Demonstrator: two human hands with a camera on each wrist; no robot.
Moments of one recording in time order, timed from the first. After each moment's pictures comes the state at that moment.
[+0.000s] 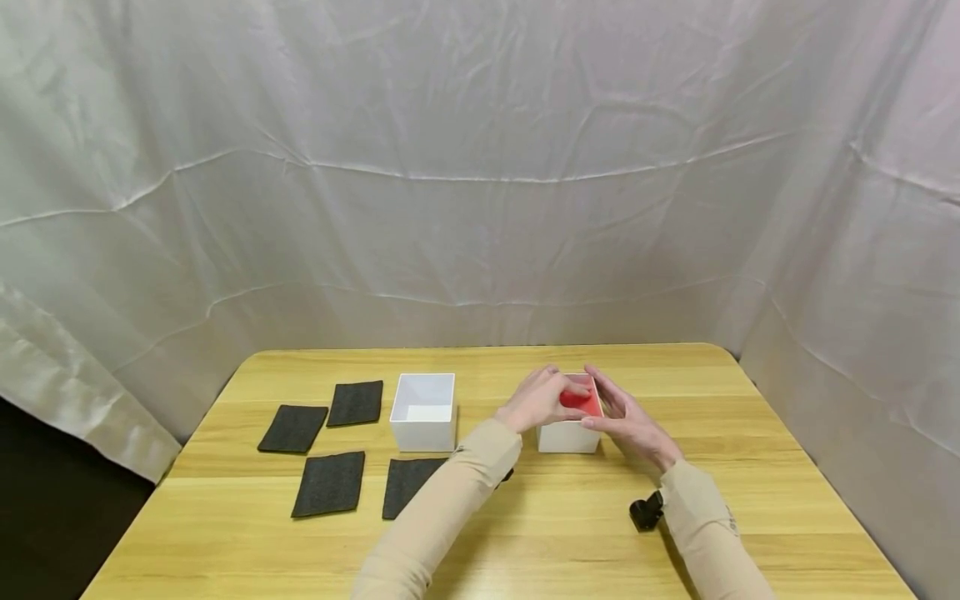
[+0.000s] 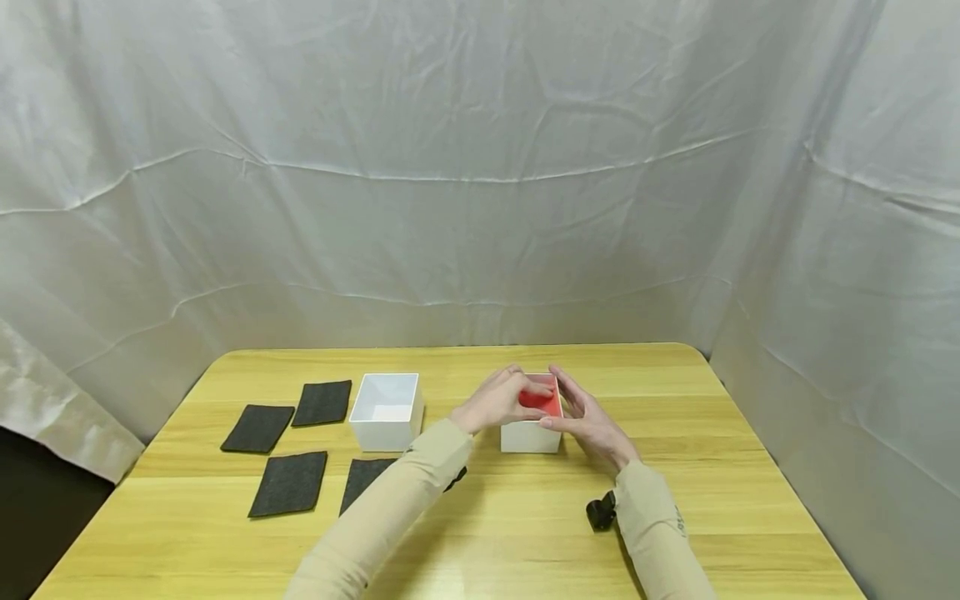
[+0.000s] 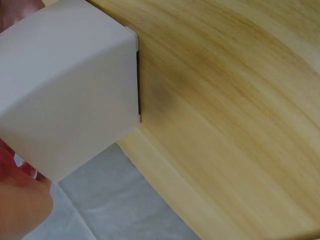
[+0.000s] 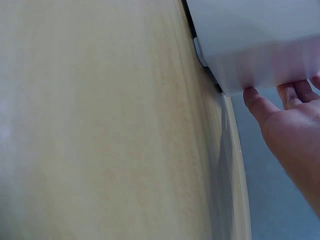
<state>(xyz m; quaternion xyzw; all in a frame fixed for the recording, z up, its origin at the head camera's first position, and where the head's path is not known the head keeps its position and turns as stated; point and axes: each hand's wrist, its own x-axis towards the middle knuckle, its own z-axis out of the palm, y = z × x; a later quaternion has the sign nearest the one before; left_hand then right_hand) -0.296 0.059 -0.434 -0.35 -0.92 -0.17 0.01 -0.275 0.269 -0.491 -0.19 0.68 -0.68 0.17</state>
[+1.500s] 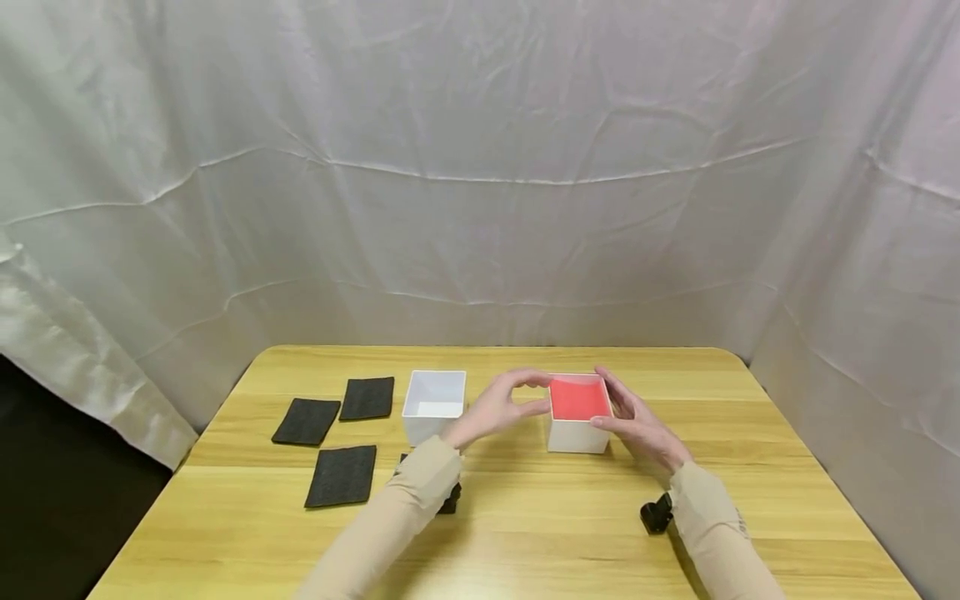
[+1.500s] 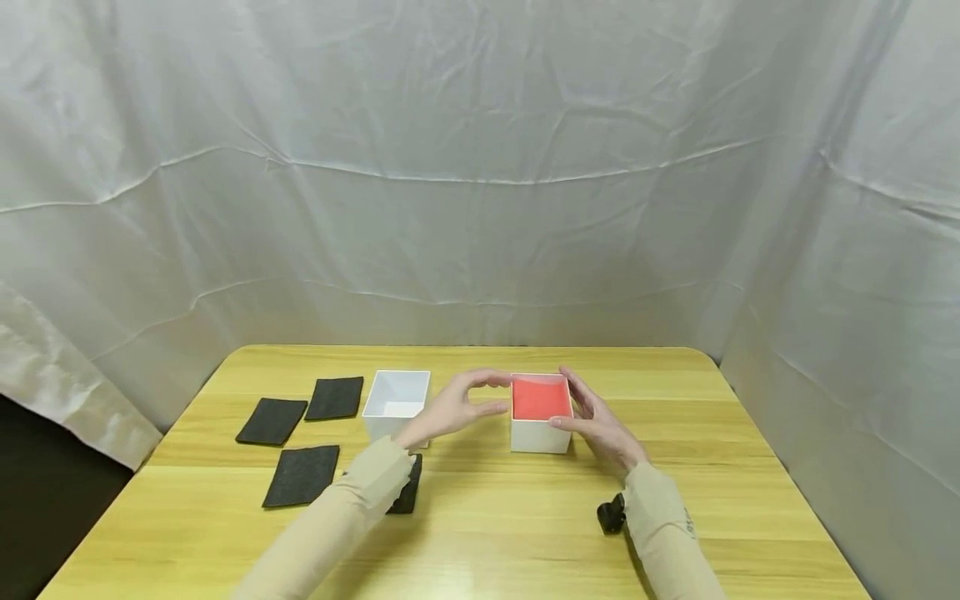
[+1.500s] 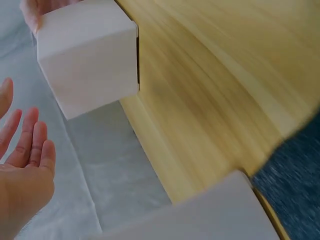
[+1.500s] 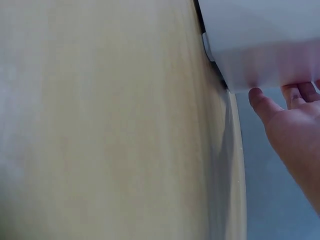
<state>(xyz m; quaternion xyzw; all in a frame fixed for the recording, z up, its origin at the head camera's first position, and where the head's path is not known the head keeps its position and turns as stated) -0.278 -0.008 -0.427 -0.30 -0.83 -0.46 -0.03 -0.289 0.280 -0.491 -0.21 0.71 -0.66 0.15</state>
